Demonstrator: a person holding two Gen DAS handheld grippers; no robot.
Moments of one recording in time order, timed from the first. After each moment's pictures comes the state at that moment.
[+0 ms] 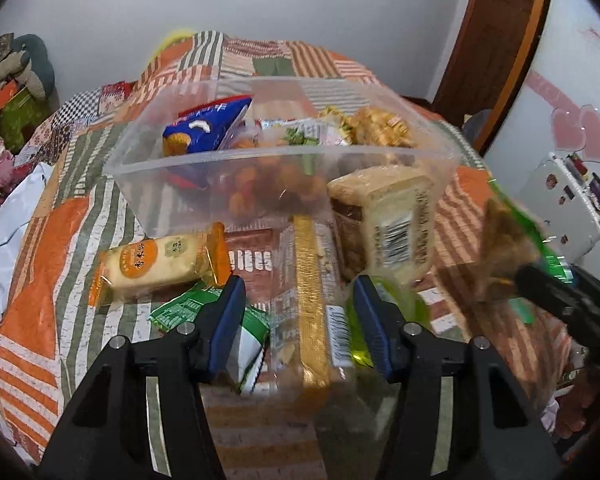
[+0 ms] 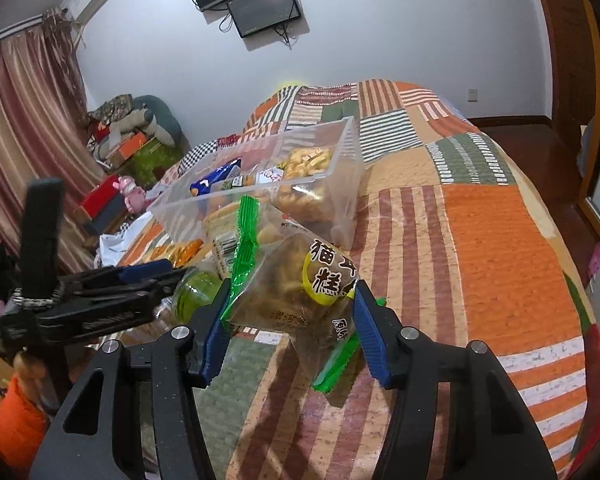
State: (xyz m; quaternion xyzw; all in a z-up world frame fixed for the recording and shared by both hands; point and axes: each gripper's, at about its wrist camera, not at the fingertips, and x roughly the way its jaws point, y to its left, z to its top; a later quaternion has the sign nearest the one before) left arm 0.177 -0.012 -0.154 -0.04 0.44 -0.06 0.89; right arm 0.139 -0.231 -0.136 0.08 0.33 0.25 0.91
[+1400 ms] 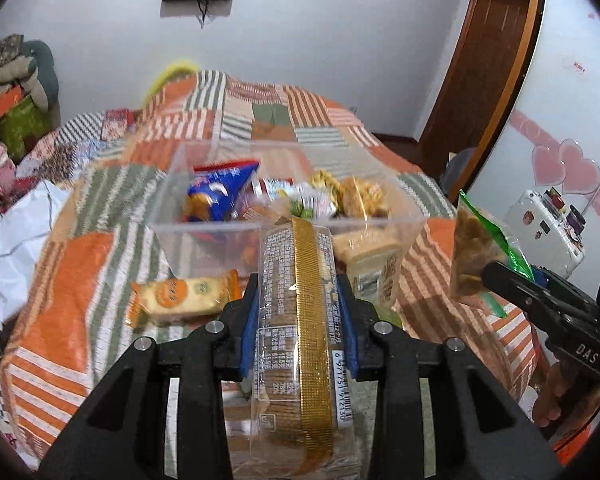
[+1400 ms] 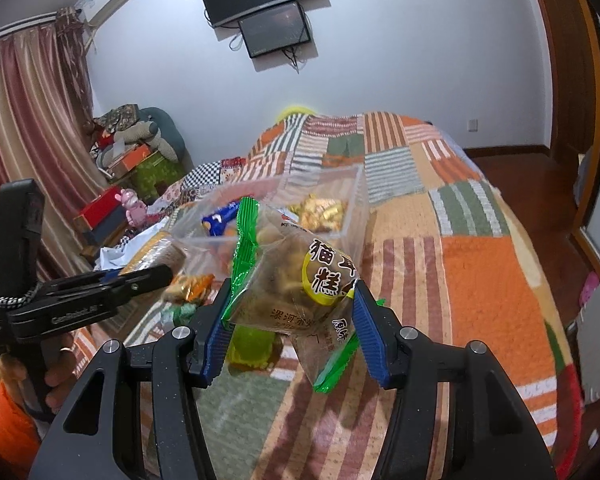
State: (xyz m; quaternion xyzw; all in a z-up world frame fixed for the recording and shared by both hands) left arm 0.156 0.012 -0.093 -0.07 0.37 -0.08 0.92; right arm 0.141 -0.219 -0.097 0.06 0.29 0.24 0.92
